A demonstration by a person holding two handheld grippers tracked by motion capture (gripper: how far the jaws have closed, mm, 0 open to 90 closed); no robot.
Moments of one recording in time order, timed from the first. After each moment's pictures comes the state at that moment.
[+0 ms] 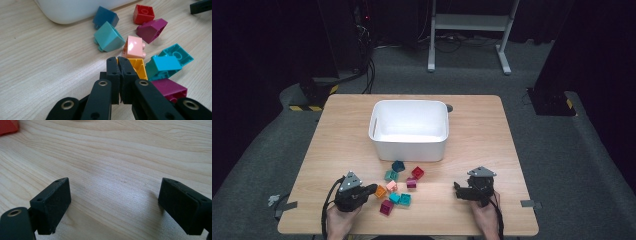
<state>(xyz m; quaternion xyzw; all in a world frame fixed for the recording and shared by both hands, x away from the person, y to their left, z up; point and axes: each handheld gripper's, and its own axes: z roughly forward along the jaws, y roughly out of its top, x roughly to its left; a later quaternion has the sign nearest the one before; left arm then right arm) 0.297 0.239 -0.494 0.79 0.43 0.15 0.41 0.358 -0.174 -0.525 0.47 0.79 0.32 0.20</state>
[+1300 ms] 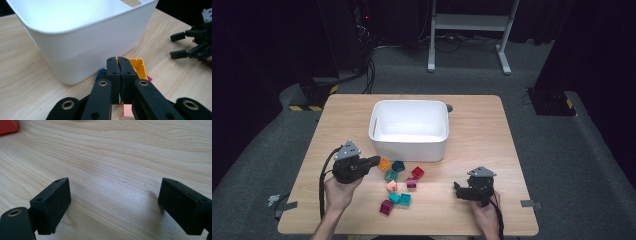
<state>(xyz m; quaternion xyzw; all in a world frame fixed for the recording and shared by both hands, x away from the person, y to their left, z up) 0.345 0.231 -0.406 0.78 0.39 0.16 0.45 0.358 -0.174 -0.525 0.47 0.79 0.32 0.20</state>
